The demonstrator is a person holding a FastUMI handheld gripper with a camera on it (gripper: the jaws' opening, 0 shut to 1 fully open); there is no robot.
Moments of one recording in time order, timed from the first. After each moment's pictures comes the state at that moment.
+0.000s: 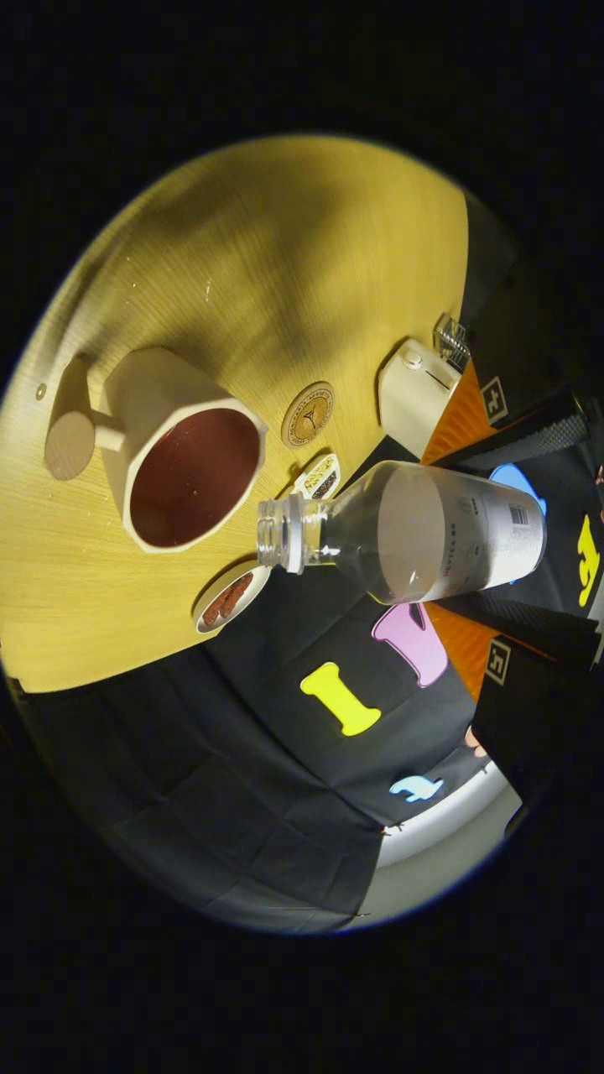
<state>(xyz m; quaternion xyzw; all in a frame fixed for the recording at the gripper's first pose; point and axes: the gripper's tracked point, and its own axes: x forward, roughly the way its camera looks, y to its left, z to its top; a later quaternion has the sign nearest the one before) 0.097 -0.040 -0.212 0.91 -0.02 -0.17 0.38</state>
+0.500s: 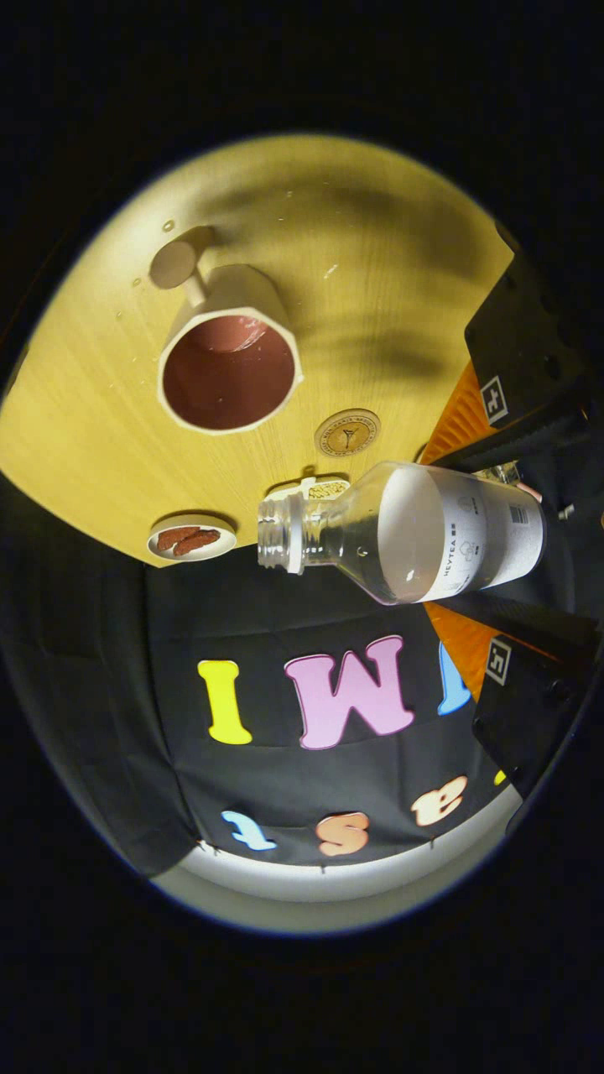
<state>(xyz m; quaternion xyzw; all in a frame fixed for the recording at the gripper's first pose) 0.092 -0.015 -0.225 0.74 0.08 -0.17 0.64</state>
